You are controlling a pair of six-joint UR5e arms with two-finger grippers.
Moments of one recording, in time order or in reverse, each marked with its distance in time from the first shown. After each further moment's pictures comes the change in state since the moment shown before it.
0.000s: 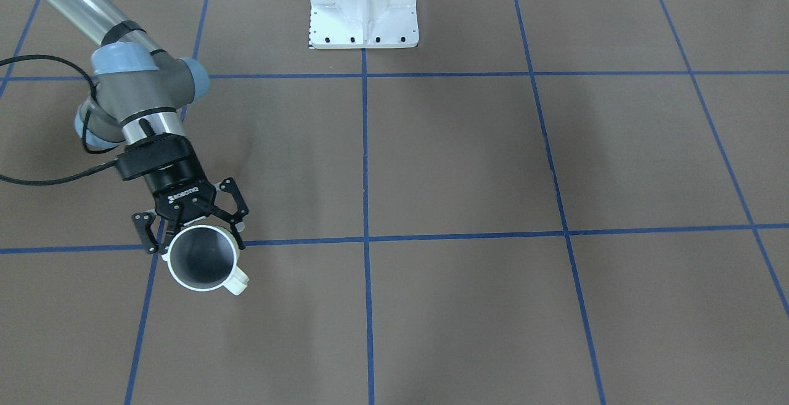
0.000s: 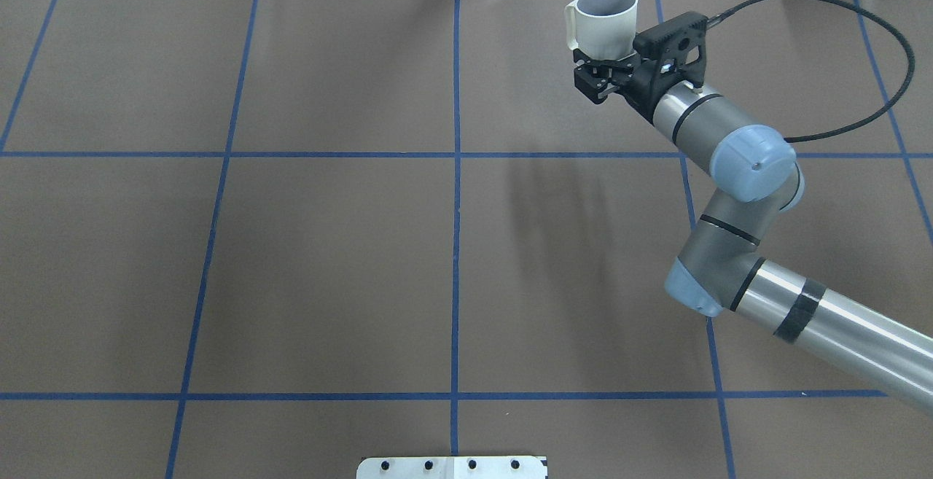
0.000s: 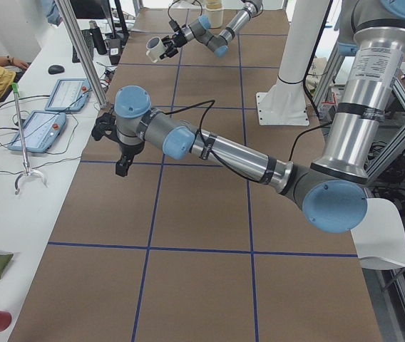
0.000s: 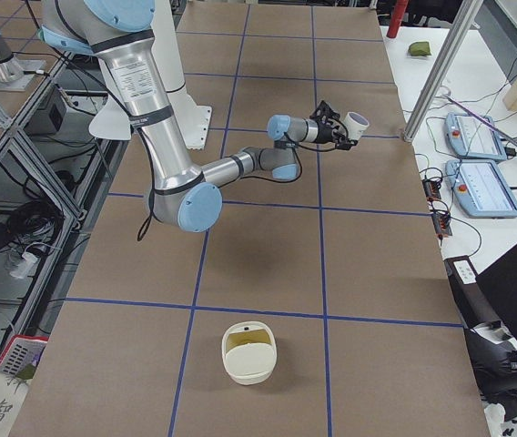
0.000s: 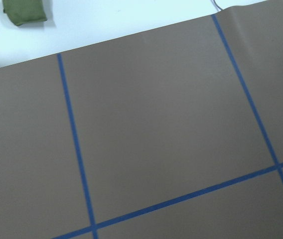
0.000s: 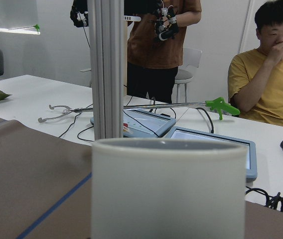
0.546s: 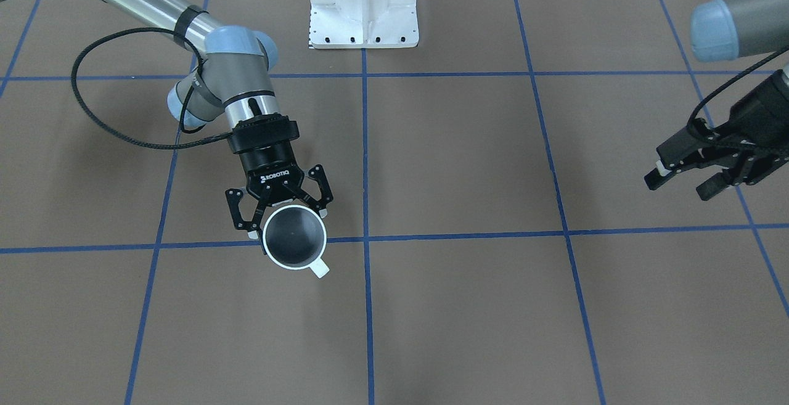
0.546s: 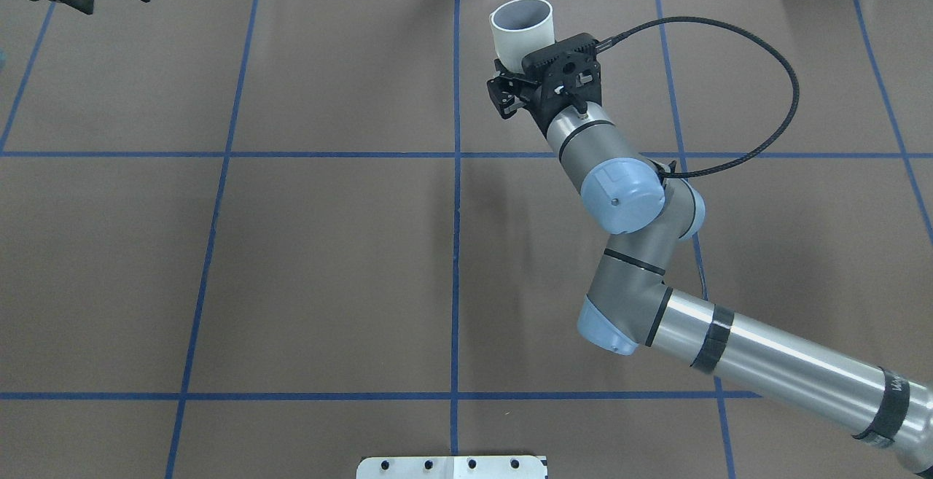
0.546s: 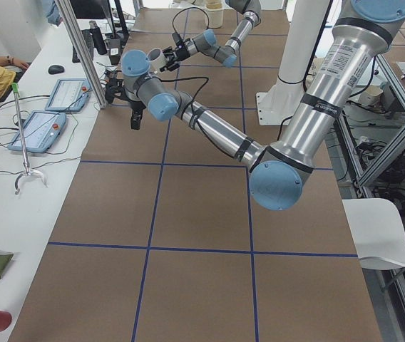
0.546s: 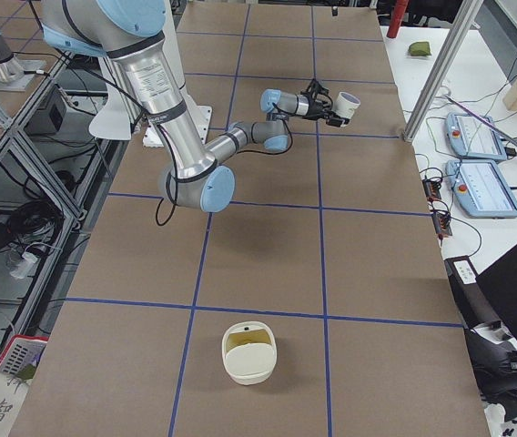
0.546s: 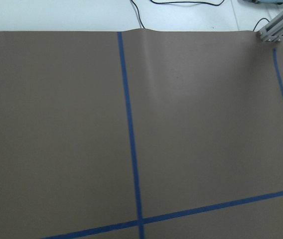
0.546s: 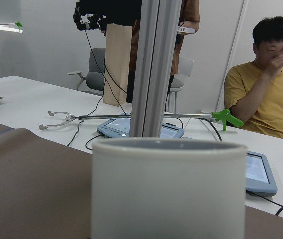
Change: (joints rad) left arm 0.212 -0.186 -0.002 -0.077 0.000 -0.544; right arm -0.131 0.150 -0.020 -0.188 -0.220 0.007
